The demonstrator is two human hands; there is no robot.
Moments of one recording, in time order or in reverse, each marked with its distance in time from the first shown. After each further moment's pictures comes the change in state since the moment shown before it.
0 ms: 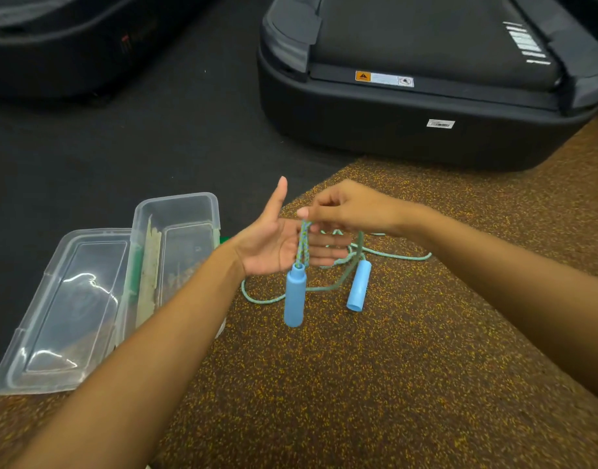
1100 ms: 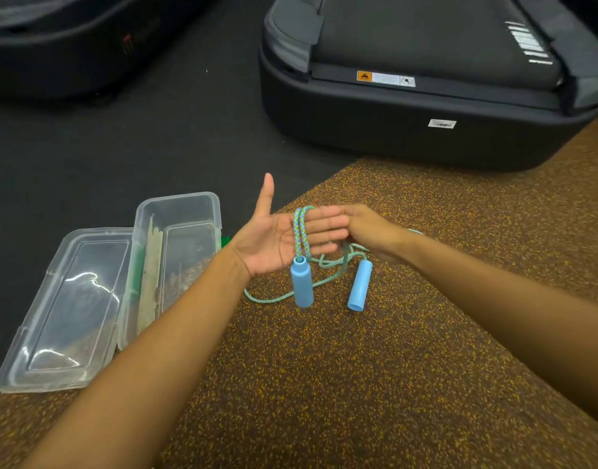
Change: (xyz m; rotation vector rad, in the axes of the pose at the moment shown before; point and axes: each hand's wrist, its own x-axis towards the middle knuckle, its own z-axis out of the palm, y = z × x) left_hand -0.001 -0.002 -0.001 -0.230 -0.108 0.157; right_hand 0.005 0.052 0.023 0.422 0.143 0.166
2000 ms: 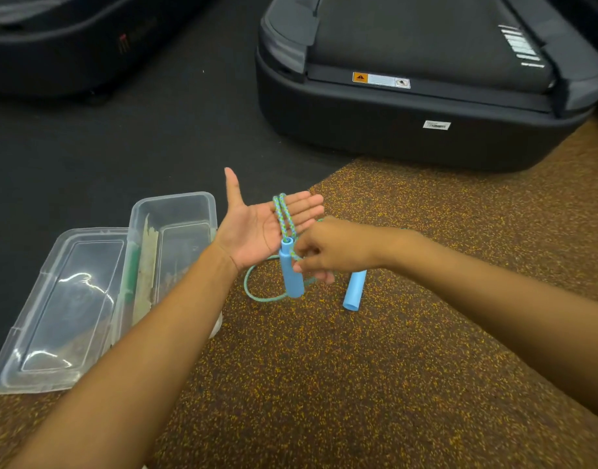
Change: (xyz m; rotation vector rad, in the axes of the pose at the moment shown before) left_hand -0.008 0.012 -0.002 -0.152 0.176 0.191; right_hand -0.027 -0.048 0.029 -0.841 -0.383 -0.126
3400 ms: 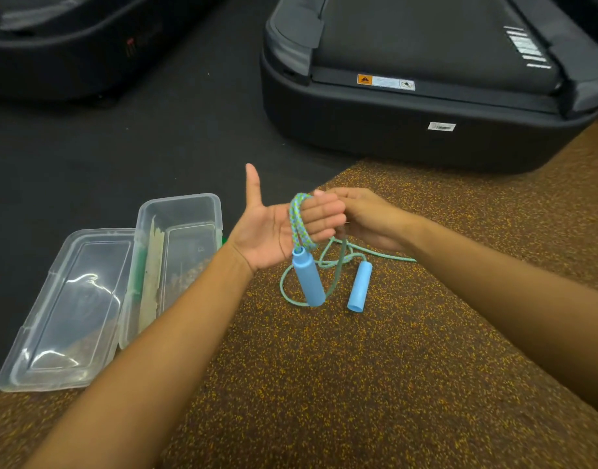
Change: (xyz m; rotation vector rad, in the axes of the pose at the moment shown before) left_hand 0.005 -0.005 0.004 -0.119 -0.531 -0.209; right_hand 0.014 0.046 -0.009 1.104 0.356 0.011
